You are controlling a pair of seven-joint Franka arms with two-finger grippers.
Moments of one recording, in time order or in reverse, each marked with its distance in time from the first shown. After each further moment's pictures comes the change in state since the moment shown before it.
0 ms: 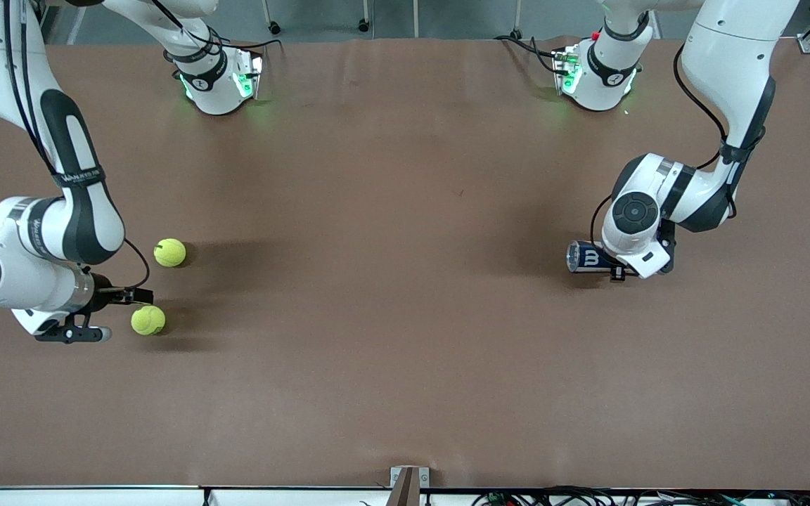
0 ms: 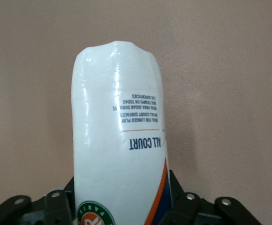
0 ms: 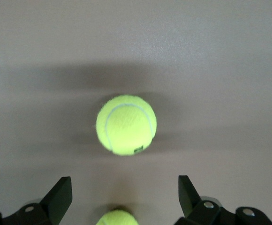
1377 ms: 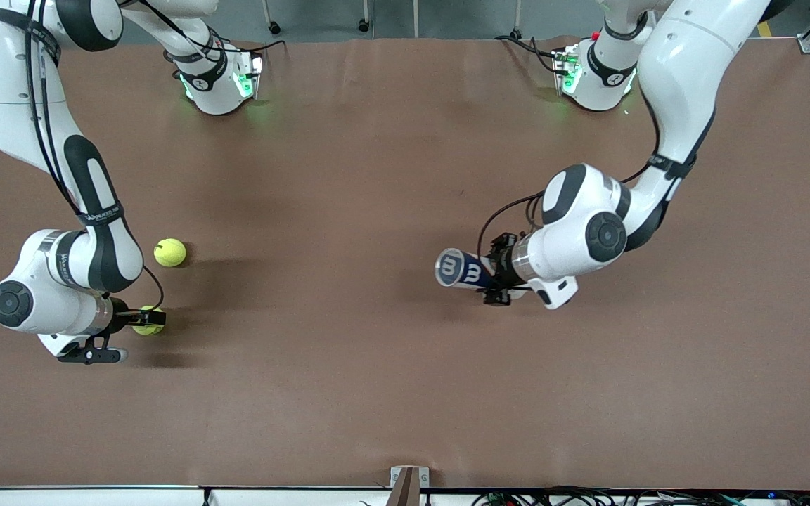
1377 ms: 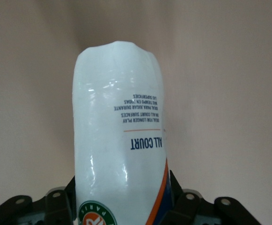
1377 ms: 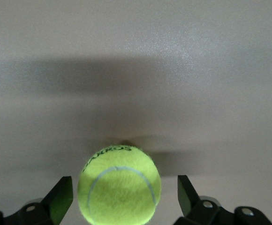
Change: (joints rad) left arm -0.016 0.241 -0.360 0.551 -0.795 -0.084 0.301; right arm -0.001 0.161 0.000 0.113 0.007 0.068 0.001
